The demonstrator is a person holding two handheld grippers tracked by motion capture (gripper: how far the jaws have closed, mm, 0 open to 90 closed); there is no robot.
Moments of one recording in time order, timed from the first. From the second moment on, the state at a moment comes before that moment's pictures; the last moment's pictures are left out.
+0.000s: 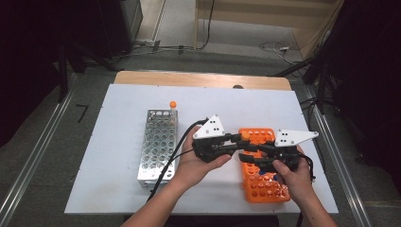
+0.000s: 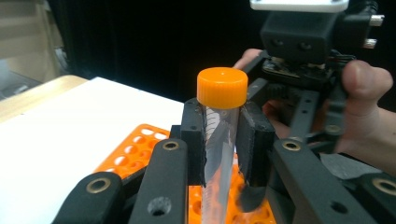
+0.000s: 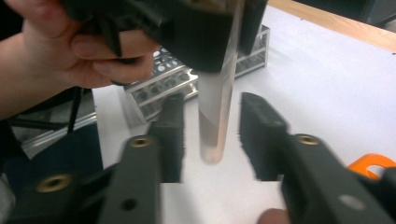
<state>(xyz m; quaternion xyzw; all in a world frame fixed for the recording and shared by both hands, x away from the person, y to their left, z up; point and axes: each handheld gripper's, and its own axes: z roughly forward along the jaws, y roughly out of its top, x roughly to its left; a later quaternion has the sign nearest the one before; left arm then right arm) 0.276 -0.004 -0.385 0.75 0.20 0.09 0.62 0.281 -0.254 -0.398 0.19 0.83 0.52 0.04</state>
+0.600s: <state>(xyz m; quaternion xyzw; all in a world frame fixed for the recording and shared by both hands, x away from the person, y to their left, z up) 0.289 0.076 -0.385 0.71 0.27 0.15 0.63 0.290 -0.284 -0.401 0.25 0.80 0.54 0.06</state>
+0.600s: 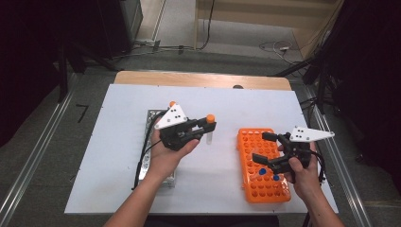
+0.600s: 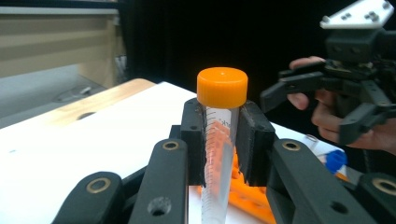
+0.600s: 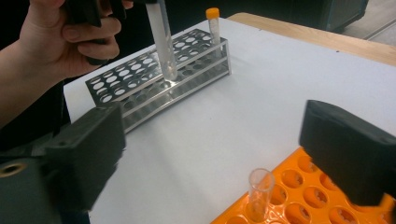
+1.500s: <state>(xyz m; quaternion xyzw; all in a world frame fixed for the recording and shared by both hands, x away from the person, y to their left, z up) 0.320 0.151 -0.401 0.66 0.36 0.27 0.60 0.298 -0.327 -0.413 0.32 0.77 0.54 0.11</state>
